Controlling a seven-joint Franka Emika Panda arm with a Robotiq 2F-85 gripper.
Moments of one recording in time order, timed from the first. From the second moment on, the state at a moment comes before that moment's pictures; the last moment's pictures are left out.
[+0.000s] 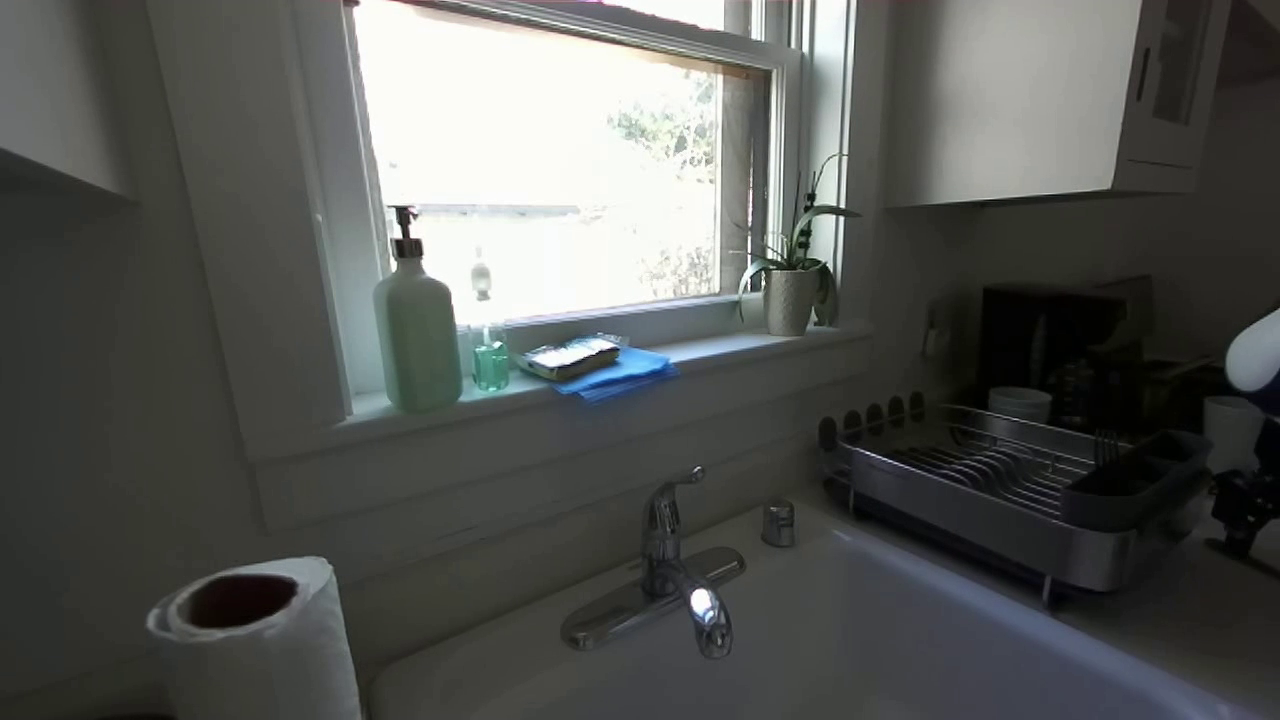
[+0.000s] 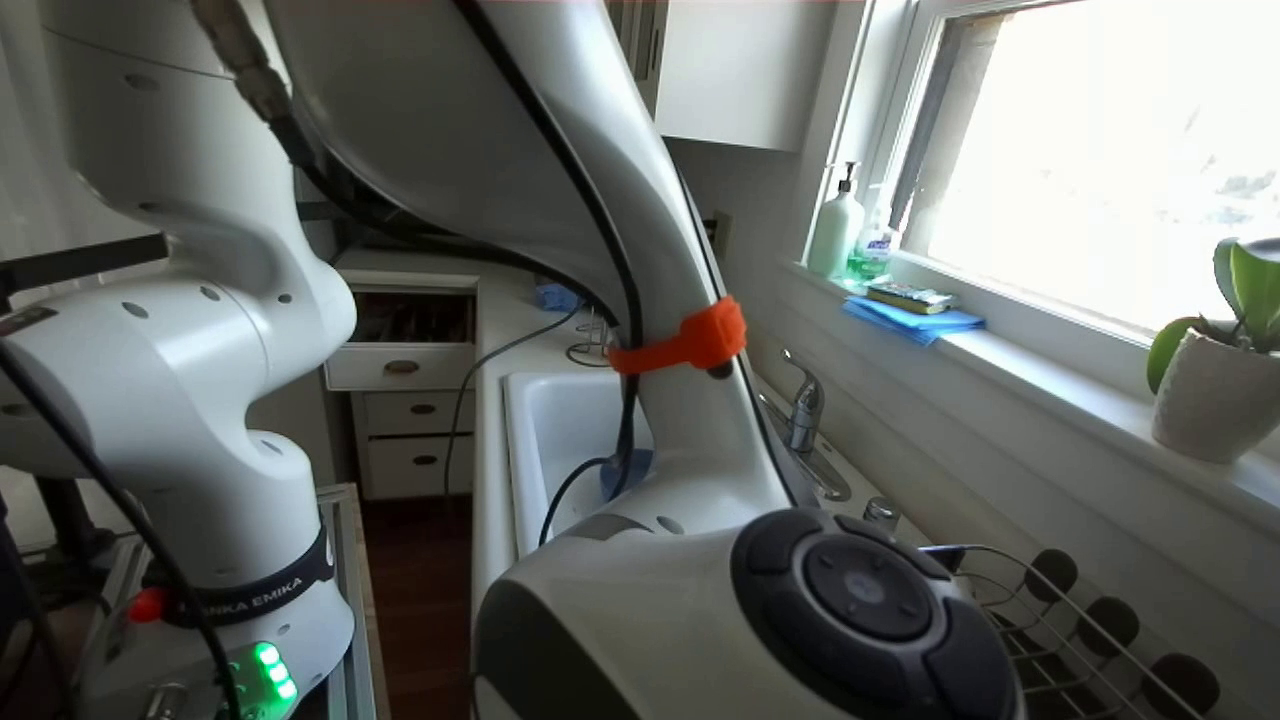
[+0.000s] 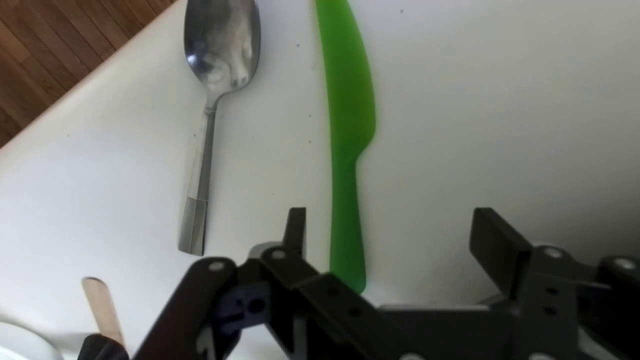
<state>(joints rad) -0.72 0.18 -0.40 -2.48 0.09 2.81 -0.37</state>
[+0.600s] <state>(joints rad) -0.74 0.23 -0.40 -2.48 0.09 2.81 -0.37</state>
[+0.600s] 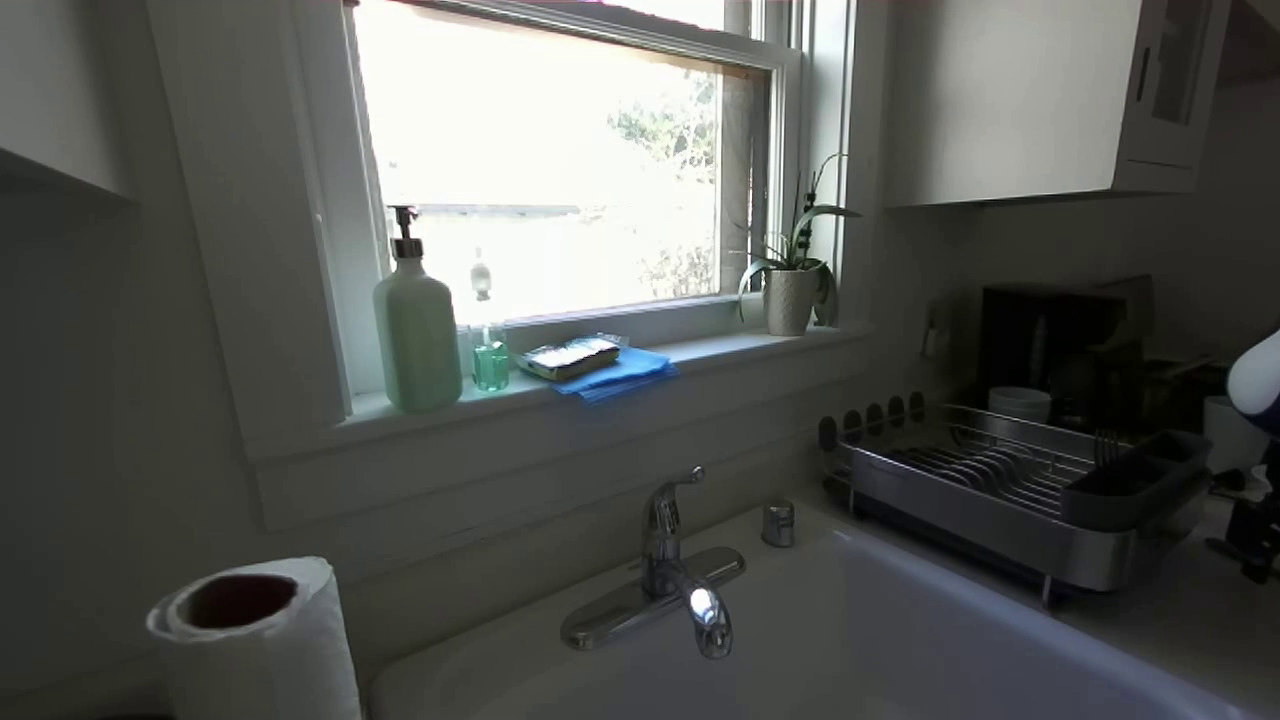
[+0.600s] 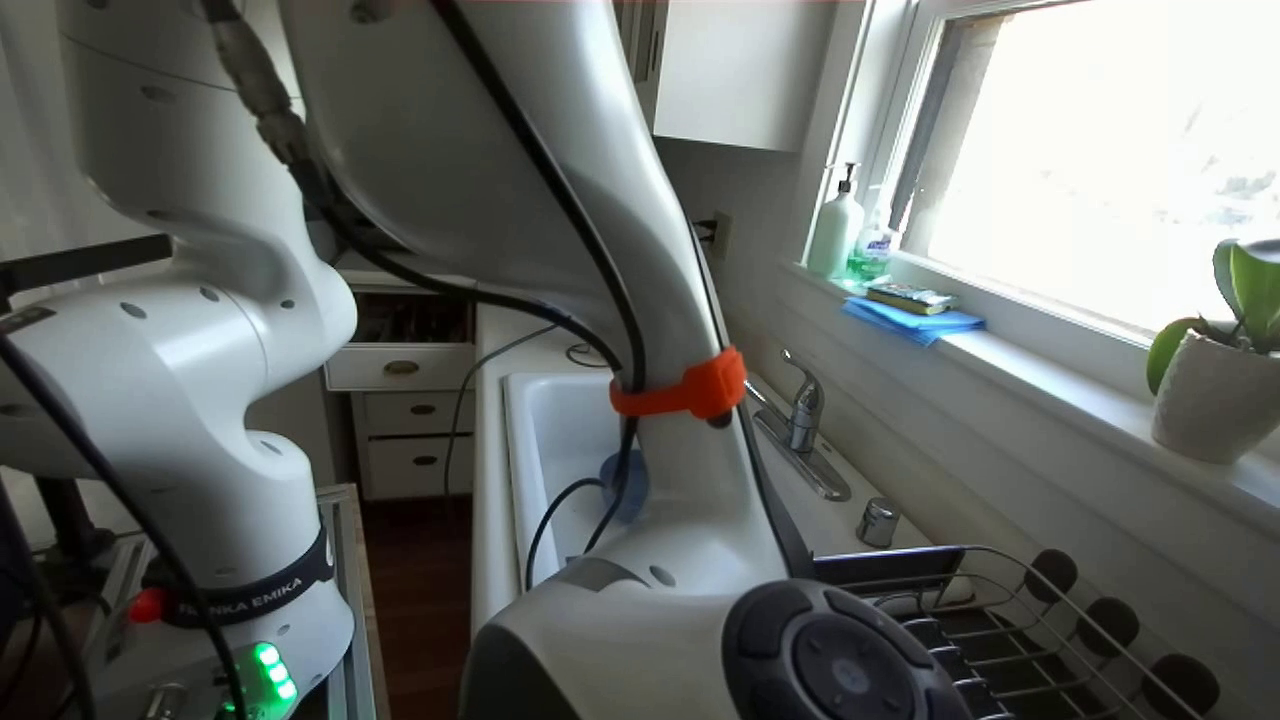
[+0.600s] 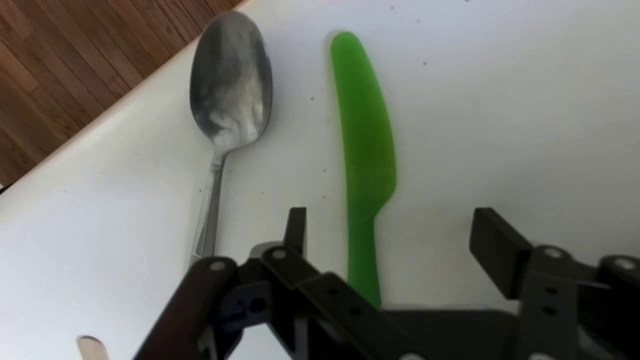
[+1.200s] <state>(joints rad) -0.75 0.27 -0.39 -2.45 0.09 2.81 -0.37</state>
